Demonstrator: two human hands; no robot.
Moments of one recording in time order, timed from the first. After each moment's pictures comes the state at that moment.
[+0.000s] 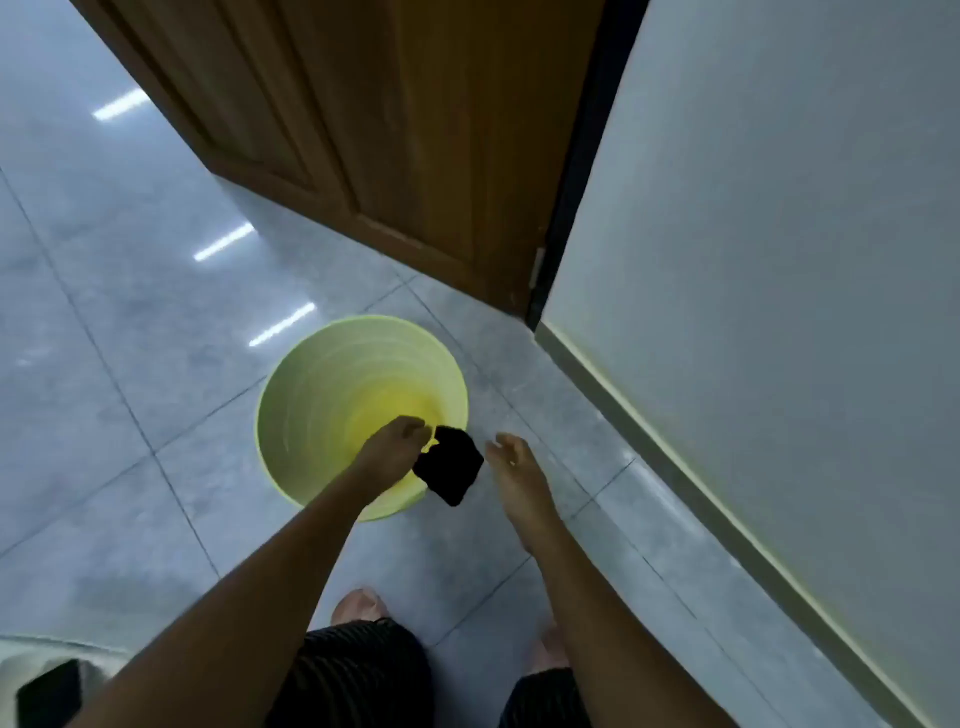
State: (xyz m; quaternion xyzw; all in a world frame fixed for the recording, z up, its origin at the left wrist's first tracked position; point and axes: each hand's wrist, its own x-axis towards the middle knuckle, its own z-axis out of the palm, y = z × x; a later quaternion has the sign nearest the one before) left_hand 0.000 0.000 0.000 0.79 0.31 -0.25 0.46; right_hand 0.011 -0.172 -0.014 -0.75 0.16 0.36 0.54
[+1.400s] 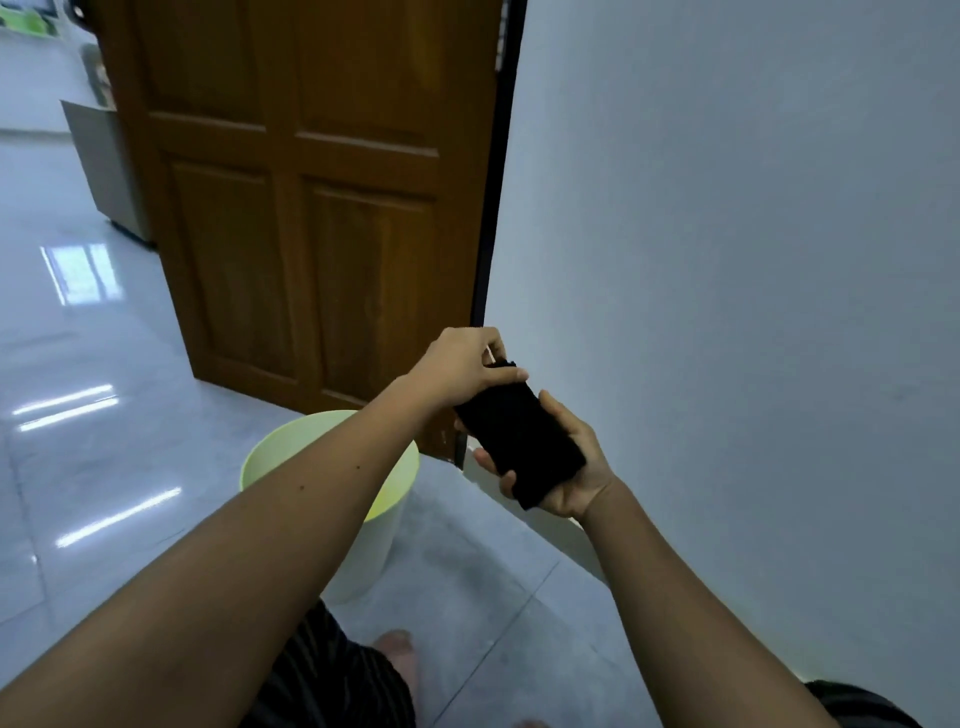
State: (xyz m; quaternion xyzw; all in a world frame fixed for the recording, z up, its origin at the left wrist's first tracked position) left_hand -0.093 -0.110 0.195 0.93 -0.13 0.13 0.30; right_hand -0.125 -0.276 0.137 -0.39 -0.07 0.40 0.83
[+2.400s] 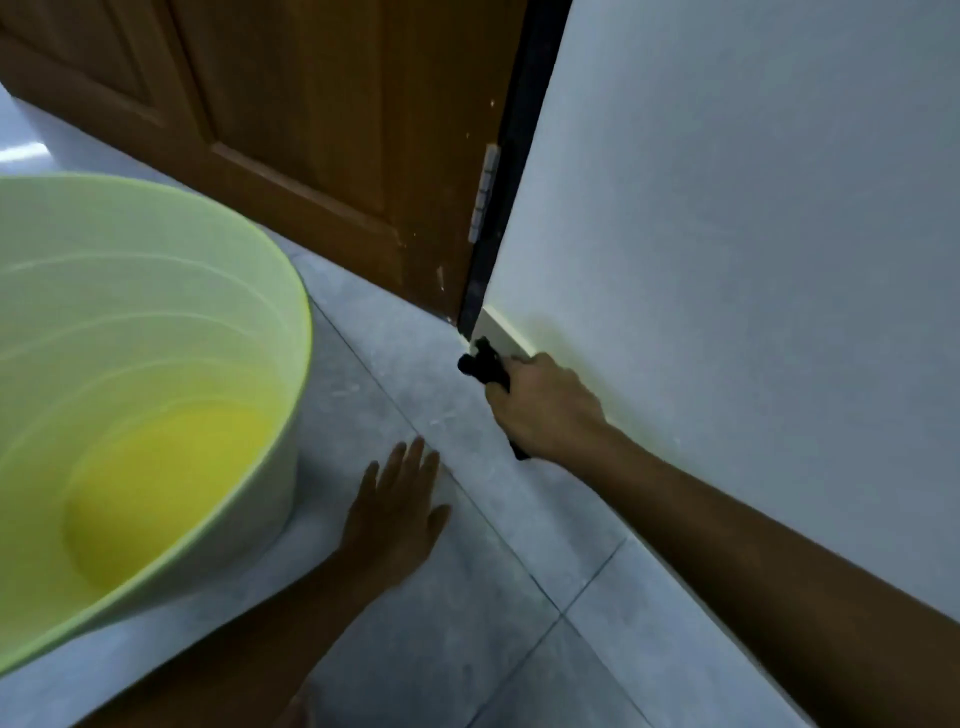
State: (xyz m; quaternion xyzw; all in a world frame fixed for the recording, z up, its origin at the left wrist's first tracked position) left_hand 0.066 -0.110 -0.310 0.98 0.01 -0.10 0.15; right_hand 0.171 -0.232 -0.170 -0.97 -0.15 0.14 0.12
